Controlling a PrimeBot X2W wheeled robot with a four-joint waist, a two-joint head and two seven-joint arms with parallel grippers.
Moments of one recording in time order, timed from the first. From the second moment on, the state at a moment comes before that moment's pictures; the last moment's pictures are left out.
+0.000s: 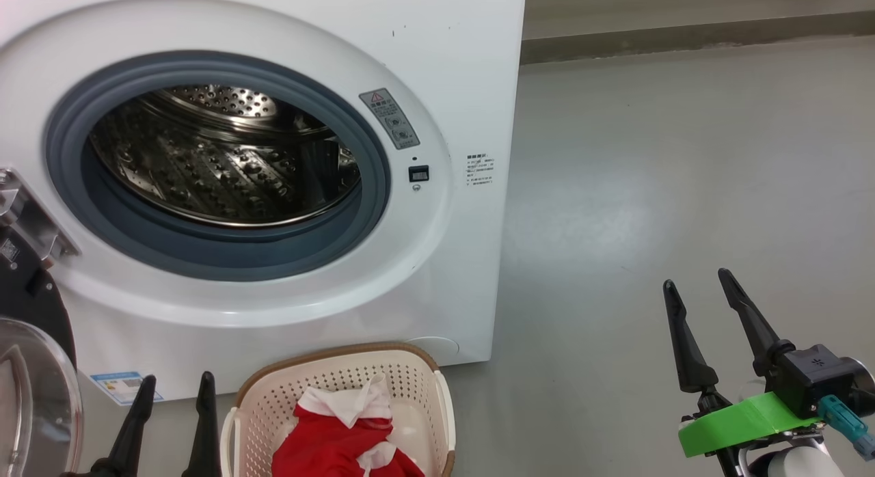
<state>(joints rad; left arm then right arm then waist) 0.10 0.14 0.03 0.01 -0.29 -0.01 -0.22 -0.04 -0.04 -0.04 0.14 0.16 0.13 -0.26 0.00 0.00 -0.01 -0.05</state>
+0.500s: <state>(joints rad) 0.10 0.15 0.02 0.01 -0.29 -0.01 -0.22 -0.04 -0.04 -0.04 0.14 0.16 0.13 -0.26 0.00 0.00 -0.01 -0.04</state>
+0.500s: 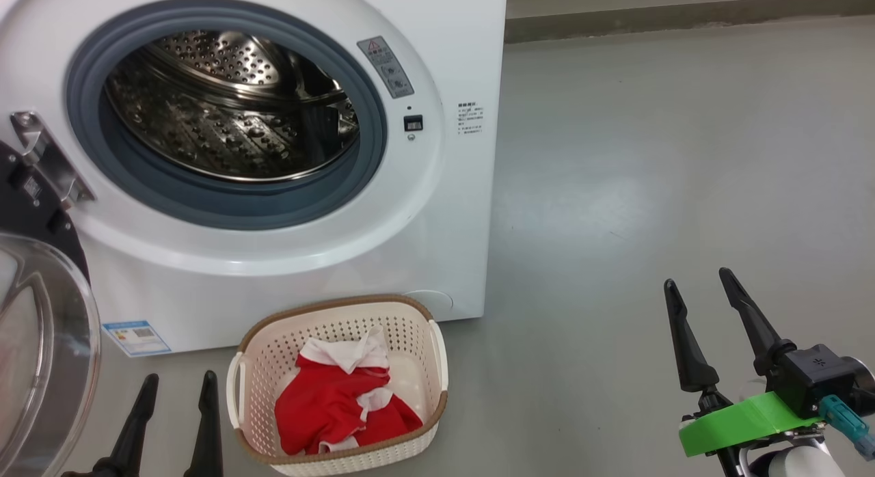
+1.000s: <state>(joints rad) 0.10 0.15 0.02 0.01 -0.29 0.01 -0.23 -0.04 -0.04 -0.04 0.13 0.16 0.13 -0.26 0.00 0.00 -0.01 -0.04</state>
